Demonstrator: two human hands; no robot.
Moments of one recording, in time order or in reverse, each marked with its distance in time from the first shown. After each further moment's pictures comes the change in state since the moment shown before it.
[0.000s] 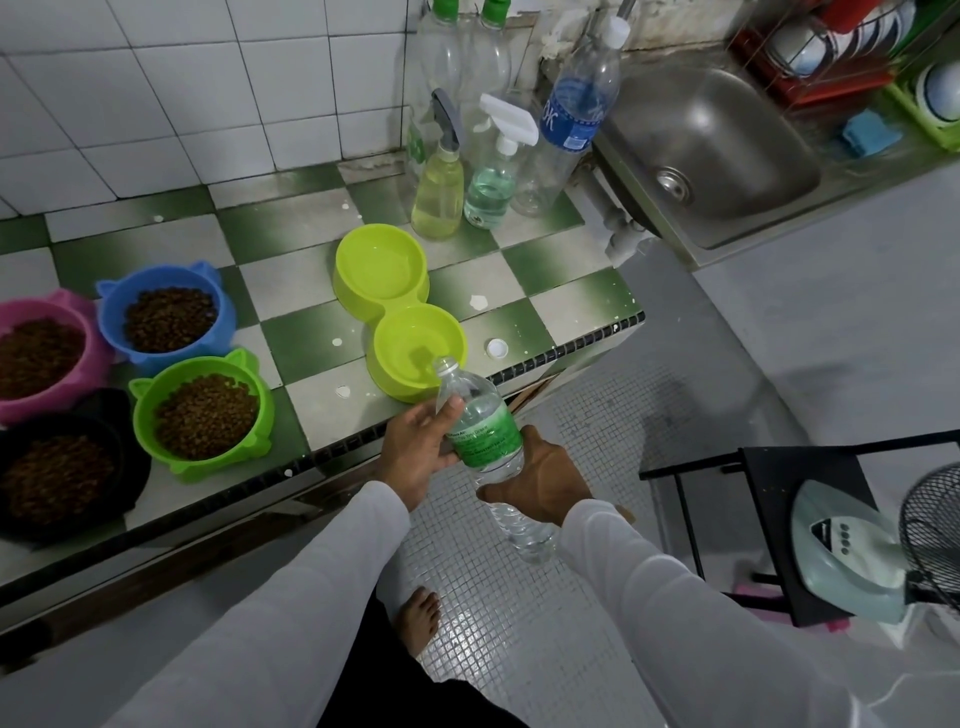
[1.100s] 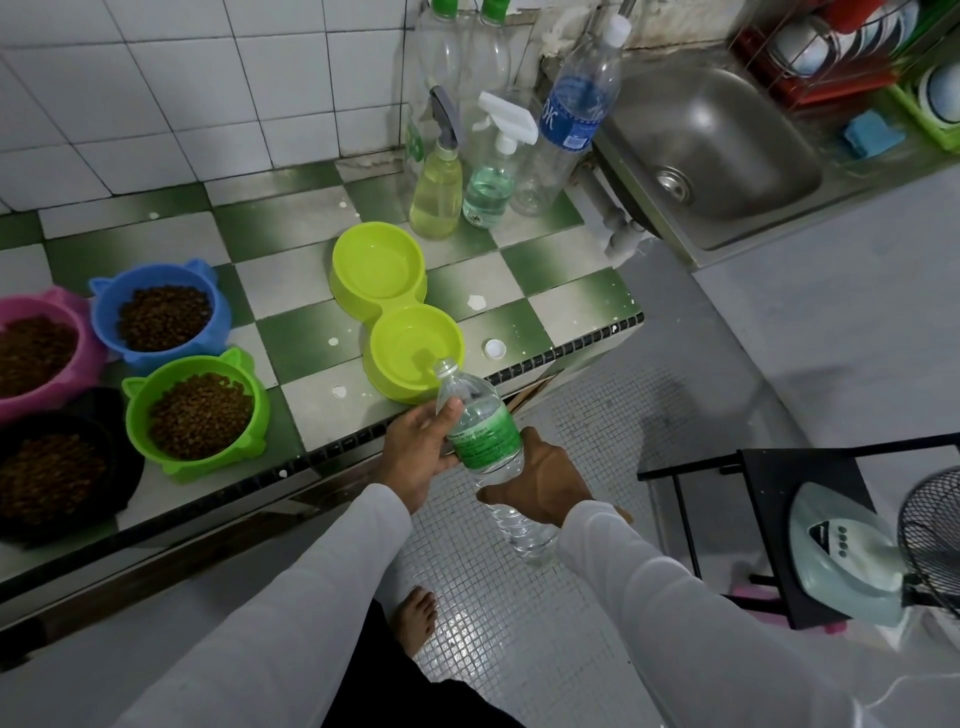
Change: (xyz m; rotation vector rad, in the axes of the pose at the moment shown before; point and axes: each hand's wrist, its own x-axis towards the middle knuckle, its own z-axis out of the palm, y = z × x) left_hand 0.002 -0.005 0.004 -0.005 0.016 -0.015; right_hand -0.001 -0.001 -0.007 -0.027 -0.013 0.004
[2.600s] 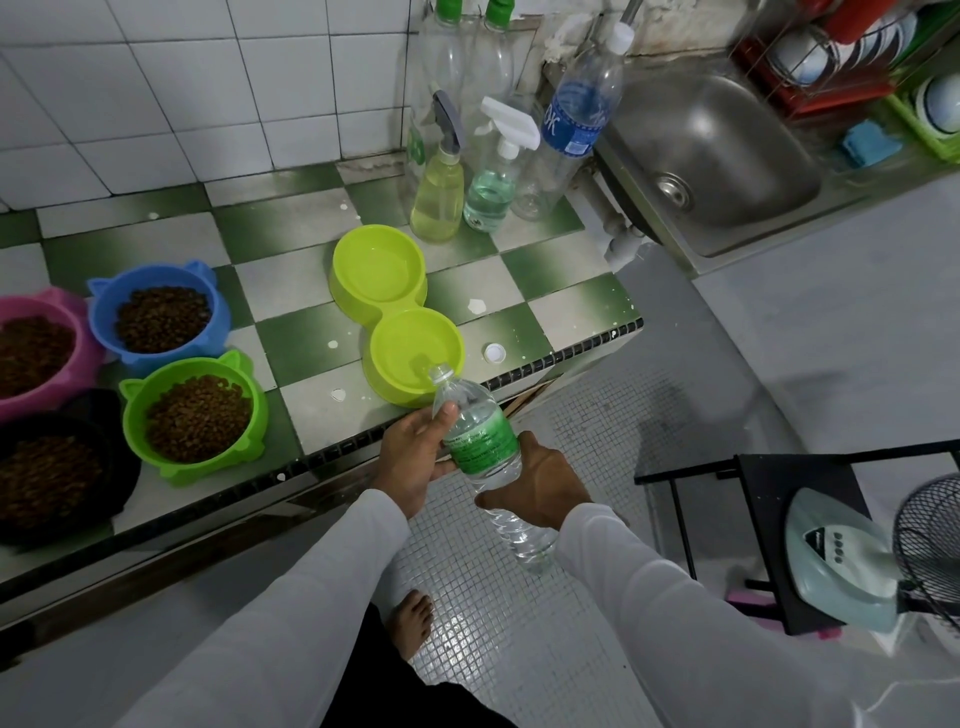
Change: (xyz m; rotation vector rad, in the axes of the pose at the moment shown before) left_hand 0.002 -0.002 -0.005 -0.013 -0.004 0.003; right_hand 0.003 -0.003 -0.002 -0.053 -0.028 0.000
